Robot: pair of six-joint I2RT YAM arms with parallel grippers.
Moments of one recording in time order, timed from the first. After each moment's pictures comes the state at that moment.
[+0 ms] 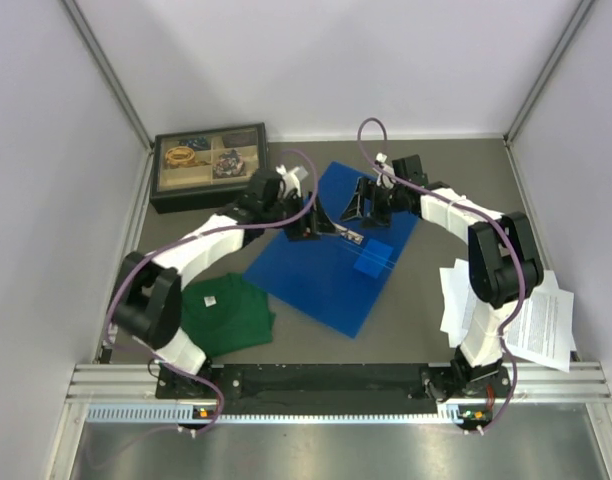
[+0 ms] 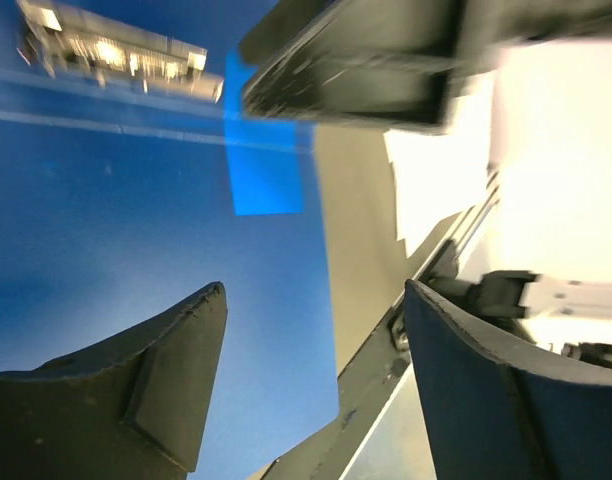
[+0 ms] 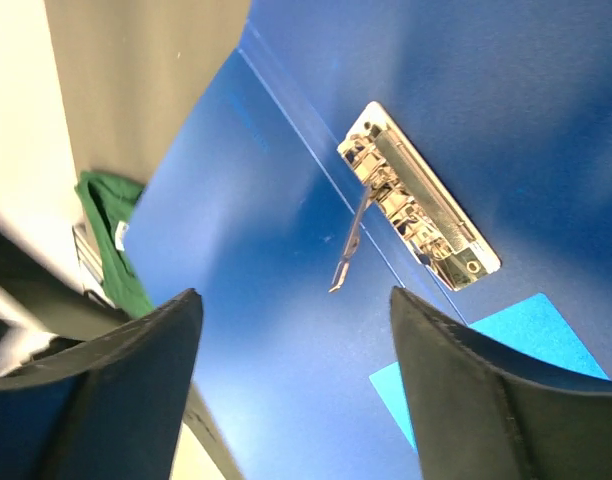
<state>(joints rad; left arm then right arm) -0.51 1.65 1.12 -0.14 0.60 -0.67 0.32 1.85 1.28 -0.28 -0.62 0.52</state>
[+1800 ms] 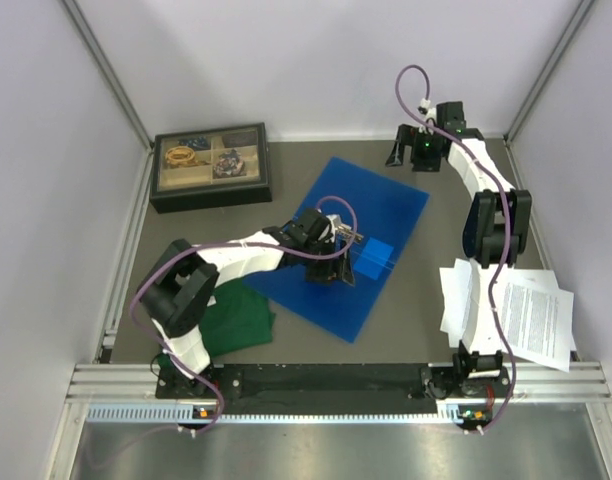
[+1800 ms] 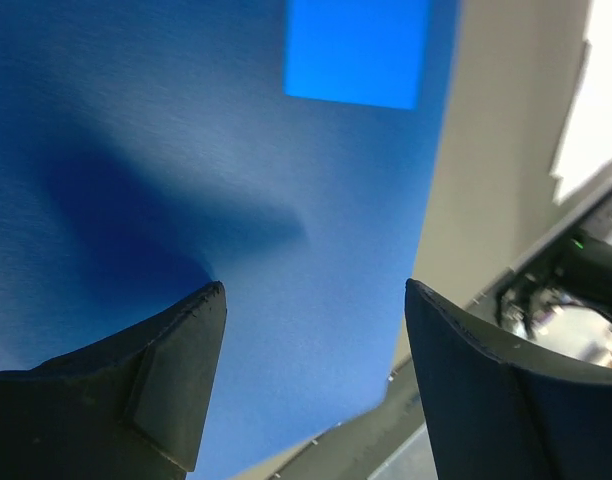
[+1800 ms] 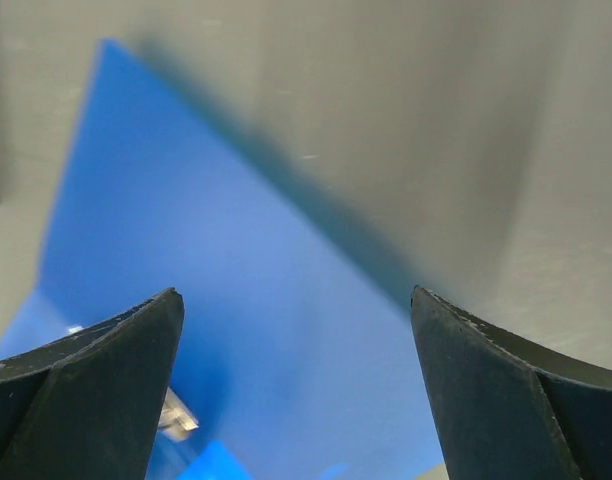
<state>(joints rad) -0.76 1.74 1.08 -0.28 0.36 -0.66 0.07 2.23 2.00 -0.61 -0.40 0.19</state>
